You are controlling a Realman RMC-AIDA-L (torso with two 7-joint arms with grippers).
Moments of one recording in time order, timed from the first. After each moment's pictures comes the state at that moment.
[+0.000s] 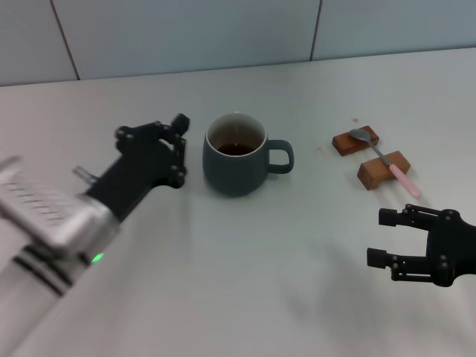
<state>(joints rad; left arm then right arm) -0.61 -2.06 -0.04 -0.30 1.89 1.23 0.06 0.25 2.05 -0.66 -0.72 -1.93 -1.71 1.28</state>
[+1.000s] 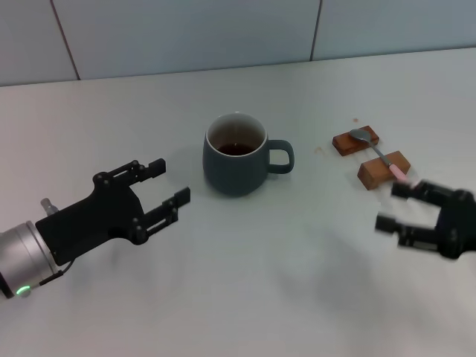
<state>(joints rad) -0.58 -2.07 0.08 0.17 2.26 1.48 -0.67 0.25 2.08 -0.52 -0.69 -1.89 -1.72 1.27</state>
